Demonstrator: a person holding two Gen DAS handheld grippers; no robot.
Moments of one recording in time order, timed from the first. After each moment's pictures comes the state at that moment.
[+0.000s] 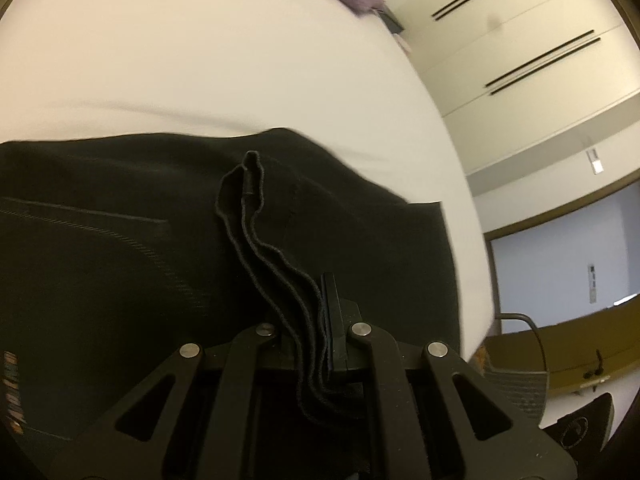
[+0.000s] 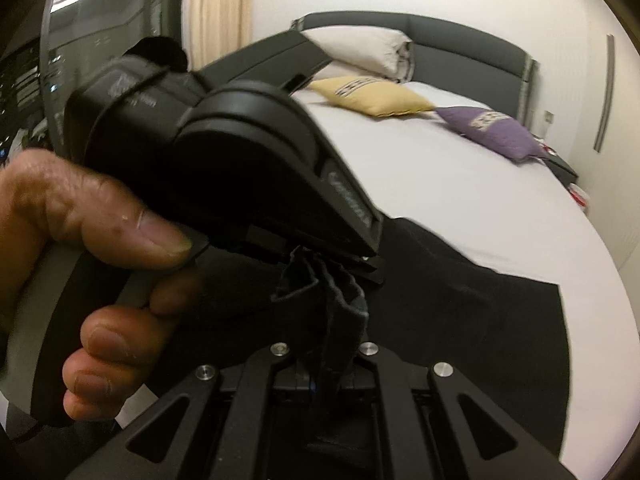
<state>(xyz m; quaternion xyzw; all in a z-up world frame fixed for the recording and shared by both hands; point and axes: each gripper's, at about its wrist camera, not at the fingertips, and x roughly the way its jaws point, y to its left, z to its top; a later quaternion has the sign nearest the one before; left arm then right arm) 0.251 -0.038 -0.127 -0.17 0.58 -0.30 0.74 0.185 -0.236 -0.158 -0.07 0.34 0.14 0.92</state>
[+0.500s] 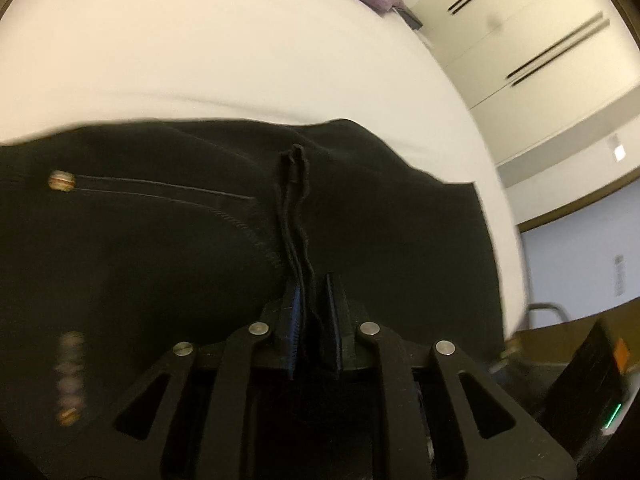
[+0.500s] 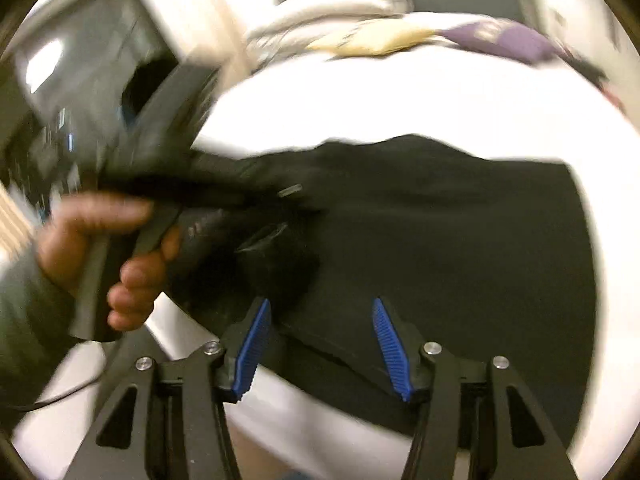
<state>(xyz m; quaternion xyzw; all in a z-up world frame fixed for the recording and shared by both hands) 0.230 -0.005 -0.122 -0.10 0.57 -0.25 0.78 0.156 -0.345 -0.147 0.12 0.43 0.21 0.87</state>
